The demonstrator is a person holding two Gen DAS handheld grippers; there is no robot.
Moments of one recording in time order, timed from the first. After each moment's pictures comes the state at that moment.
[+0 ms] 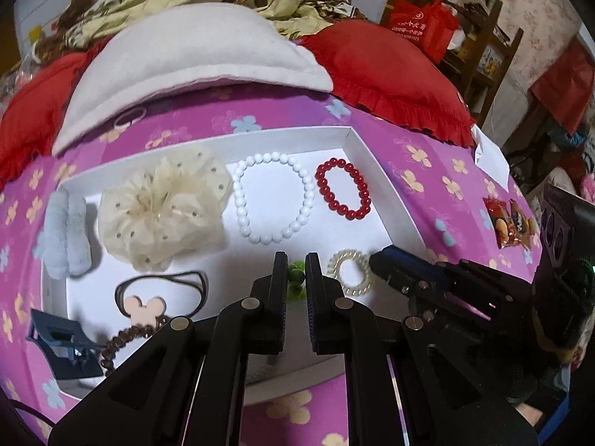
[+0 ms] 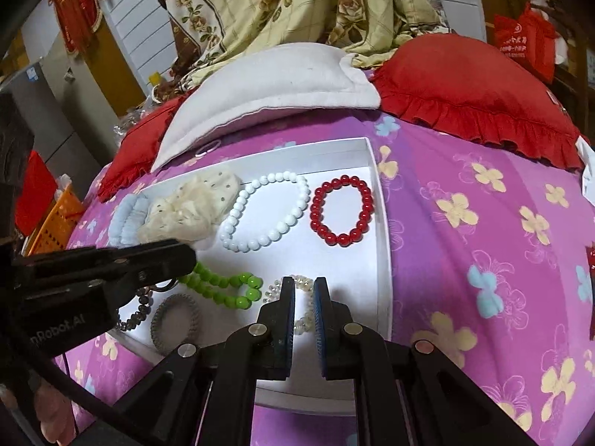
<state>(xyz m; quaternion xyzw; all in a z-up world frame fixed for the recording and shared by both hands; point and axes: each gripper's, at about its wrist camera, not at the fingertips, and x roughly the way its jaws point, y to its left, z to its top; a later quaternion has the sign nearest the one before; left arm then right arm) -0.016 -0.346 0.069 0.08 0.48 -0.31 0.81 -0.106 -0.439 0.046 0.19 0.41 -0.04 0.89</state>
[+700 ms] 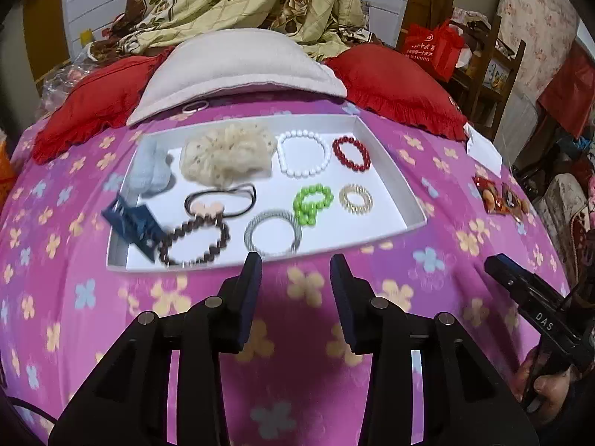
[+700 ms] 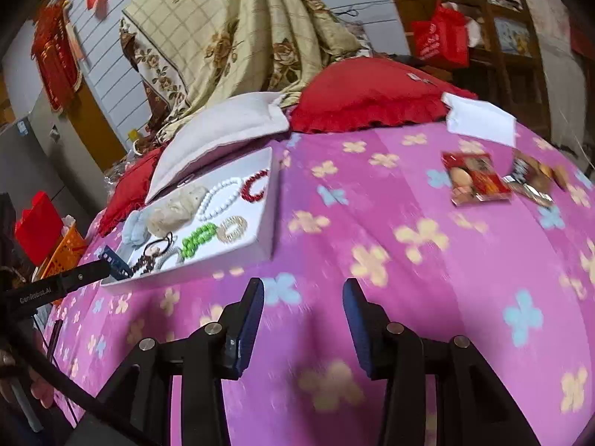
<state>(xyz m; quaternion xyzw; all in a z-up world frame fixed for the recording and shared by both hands) -0.126 -0.272 0.094 0.08 0.43 -0.26 0.86 -0.287 -0.458 0.063 0.25 0.33 -0.12 0.90</state>
